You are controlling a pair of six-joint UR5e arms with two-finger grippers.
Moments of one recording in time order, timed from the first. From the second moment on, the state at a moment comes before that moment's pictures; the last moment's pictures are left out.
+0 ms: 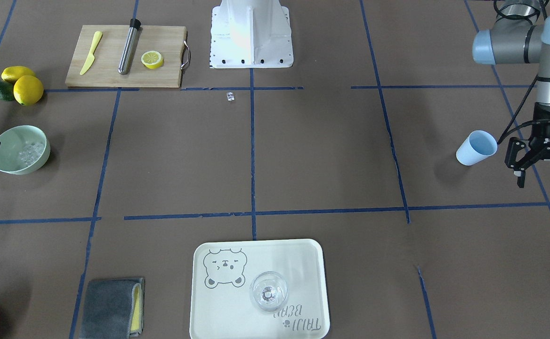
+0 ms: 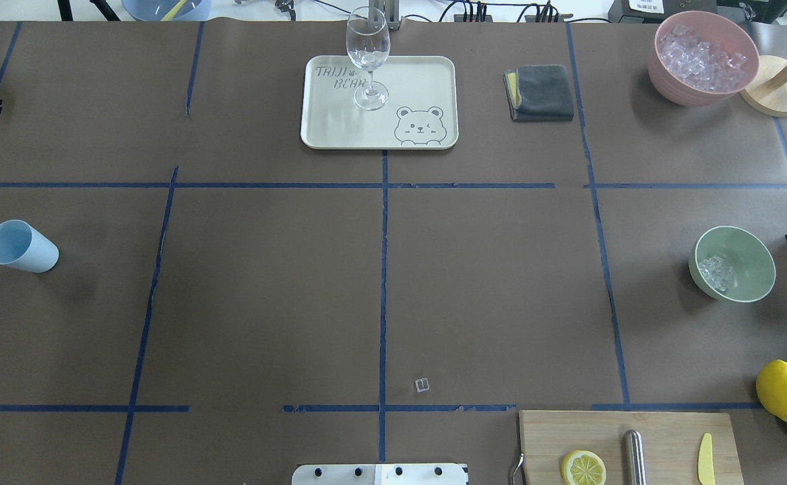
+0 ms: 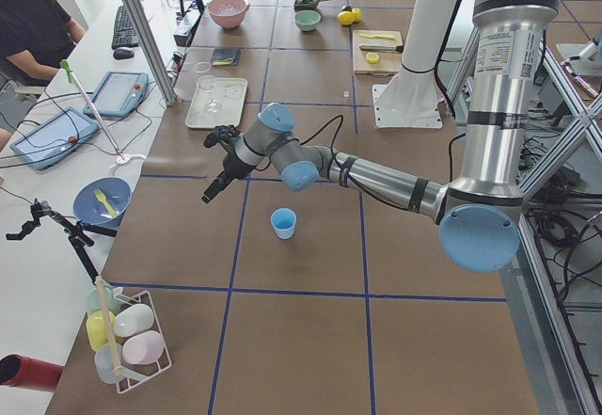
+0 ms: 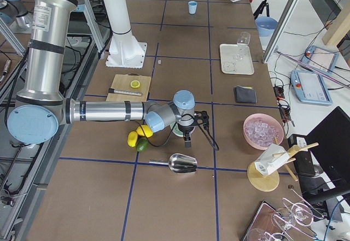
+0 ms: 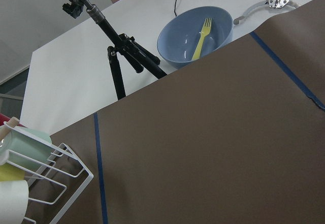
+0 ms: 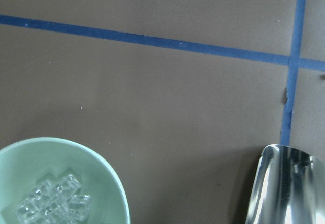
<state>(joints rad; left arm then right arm) -1.15 -1.64 -1.76 -2.14 -1.73 -0.32 1.22 -1.73 1.72 -1.17 2.20 0.35</state>
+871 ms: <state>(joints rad) -1.48 -1.67 -1.74 -1.62 -2.25 0.08 1.55 -1.66 1.73 -1.58 2.40 -0.14</state>
